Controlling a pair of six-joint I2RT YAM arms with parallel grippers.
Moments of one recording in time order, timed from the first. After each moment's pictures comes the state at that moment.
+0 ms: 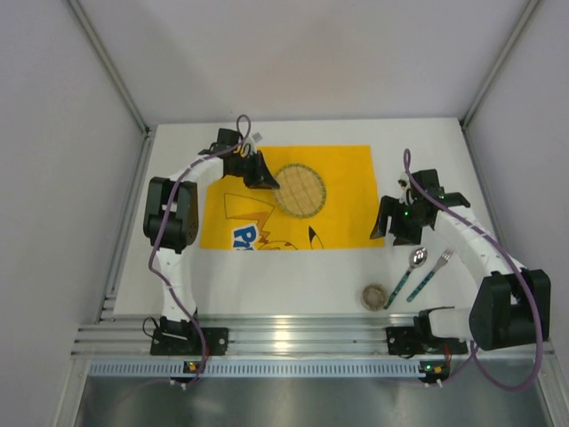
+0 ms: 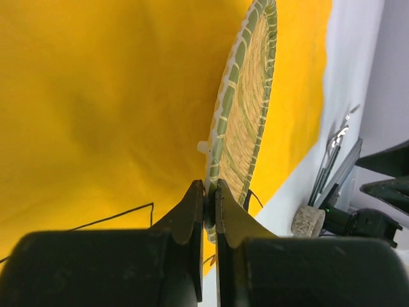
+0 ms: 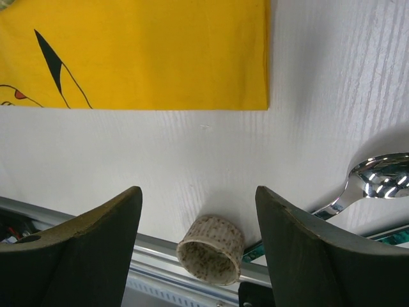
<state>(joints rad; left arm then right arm) -0.20 2.13 1.58 -0.39 0.78 -0.40 0.13 1.29 0.92 -0.78 -0.26 0.35</state>
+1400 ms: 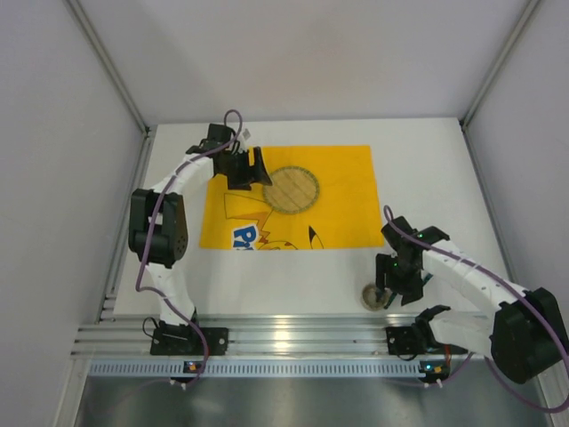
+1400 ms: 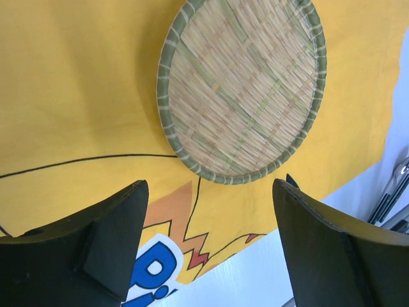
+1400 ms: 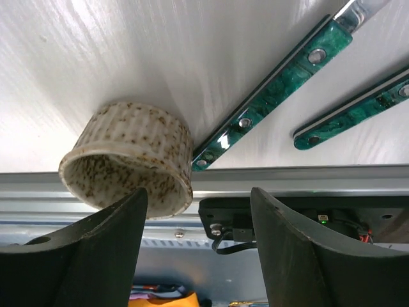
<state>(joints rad) -0.19 1.97 1.54 -0.53 0.46 -0.31 0.44 1.09 0.63 -1.06 -0.08 0.58</state>
